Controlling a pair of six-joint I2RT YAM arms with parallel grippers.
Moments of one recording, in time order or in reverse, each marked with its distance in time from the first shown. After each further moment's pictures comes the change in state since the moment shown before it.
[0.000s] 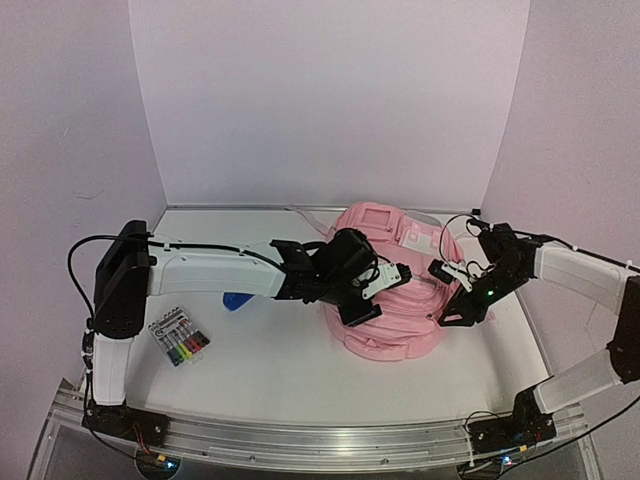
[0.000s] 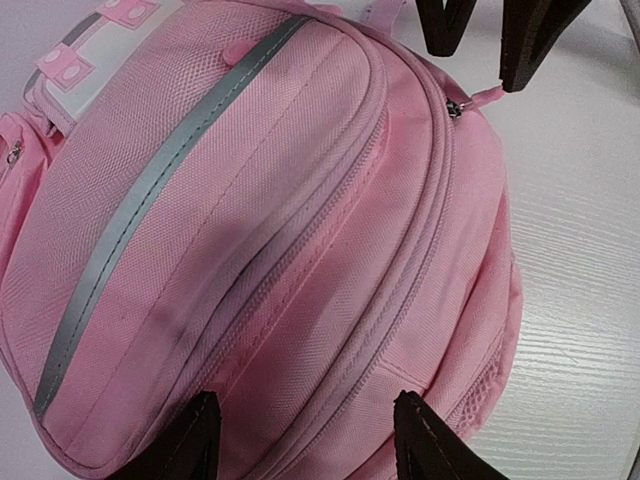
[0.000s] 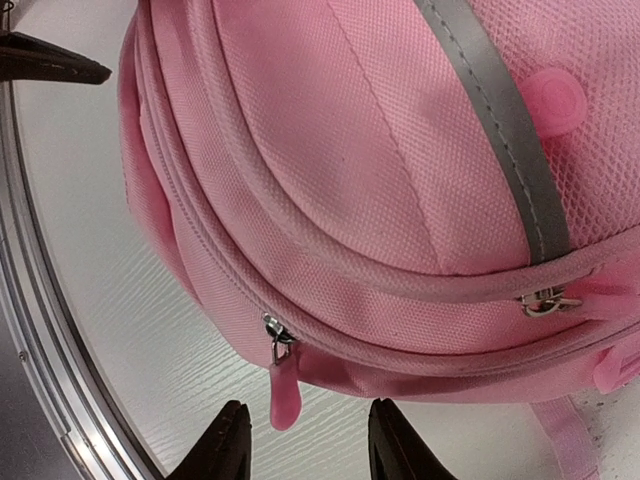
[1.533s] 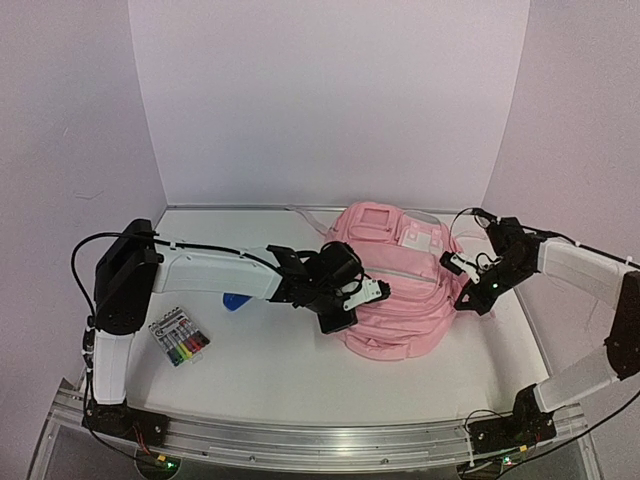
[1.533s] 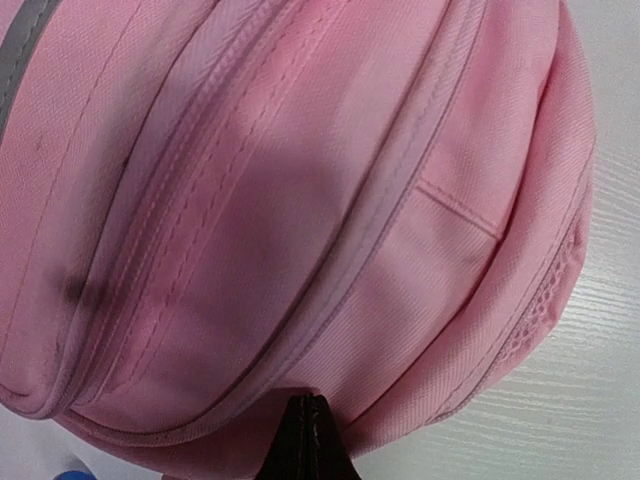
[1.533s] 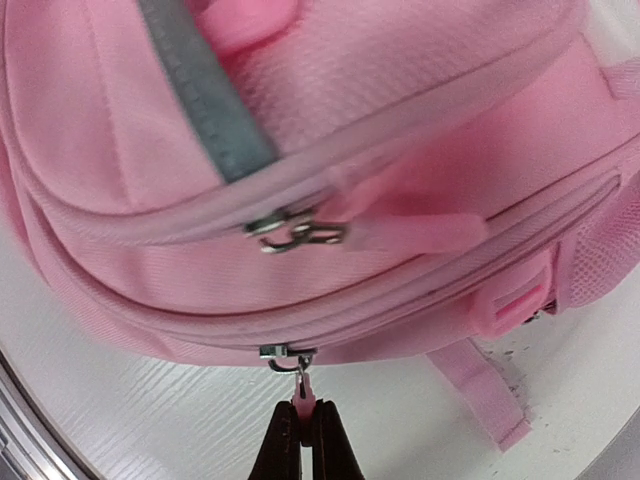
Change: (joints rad) left arm 0.046 0.001 -0.096 -0.077 -0.001 0.036; right arm -0.093 0.032 0.037 0.047 0.188 -0.002
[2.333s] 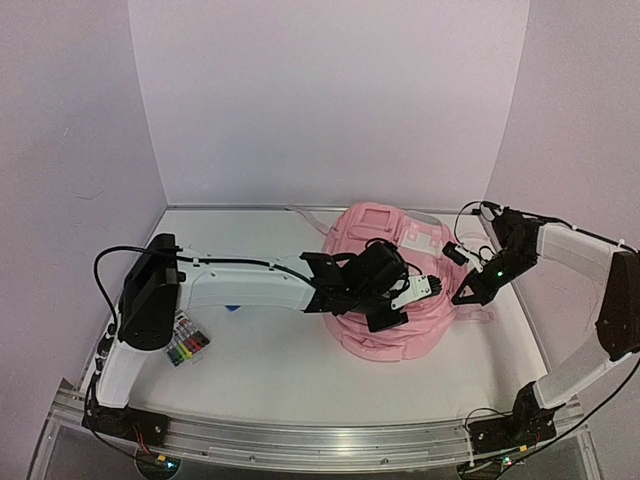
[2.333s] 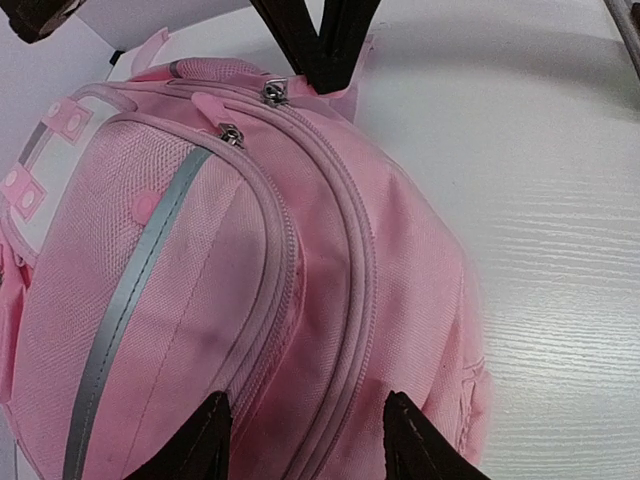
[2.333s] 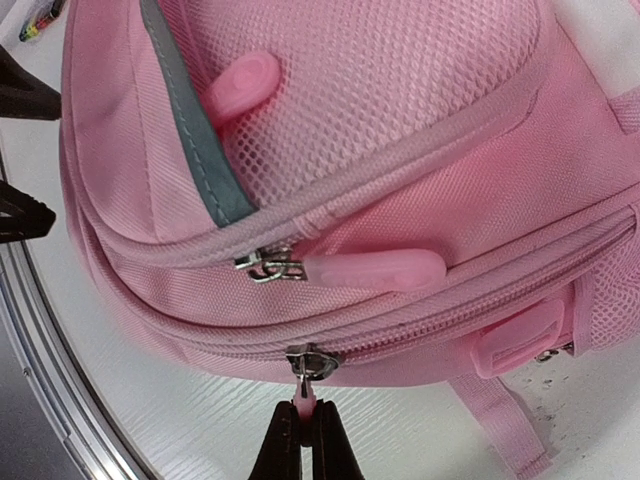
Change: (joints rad) left arm -0.116 0.143 0.288 0.094 -0.043 0.047; right arm -0.066 0.097 0.112 -0.135 -0.222 -0.051
